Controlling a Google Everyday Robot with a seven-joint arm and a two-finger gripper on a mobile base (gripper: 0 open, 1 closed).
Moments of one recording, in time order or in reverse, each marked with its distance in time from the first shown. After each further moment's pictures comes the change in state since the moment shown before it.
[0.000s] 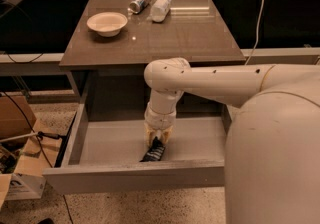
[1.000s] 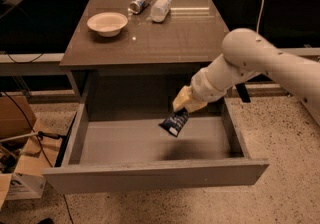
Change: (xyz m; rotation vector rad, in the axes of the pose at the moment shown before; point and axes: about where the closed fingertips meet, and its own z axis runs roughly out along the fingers) arm -0.008 -0.067 -0.137 -0.350 -0.342 -0.069
